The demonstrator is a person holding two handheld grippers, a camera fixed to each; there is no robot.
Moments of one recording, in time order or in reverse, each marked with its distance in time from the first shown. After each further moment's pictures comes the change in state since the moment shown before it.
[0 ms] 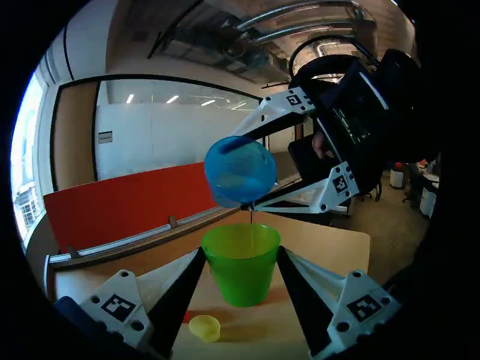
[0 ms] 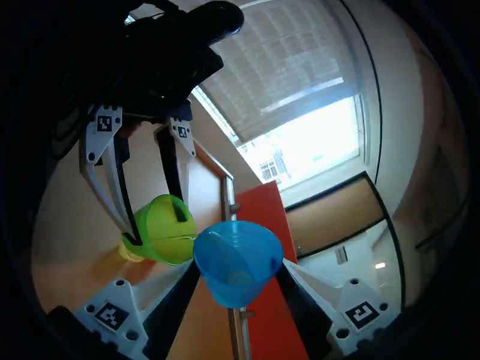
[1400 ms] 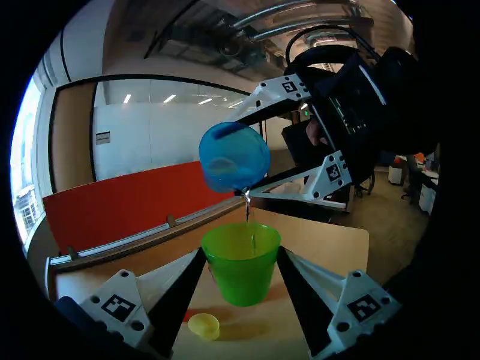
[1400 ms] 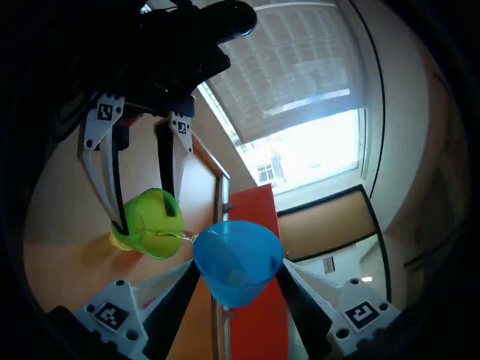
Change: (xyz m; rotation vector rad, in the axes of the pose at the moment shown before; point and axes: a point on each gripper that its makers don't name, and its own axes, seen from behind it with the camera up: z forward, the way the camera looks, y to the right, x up) left arm -0.004 0.007 -0.001 -0.012 -0.011 0.015; right arm -0.006 0.013 0.003 -0.030 -0.001 -0.108
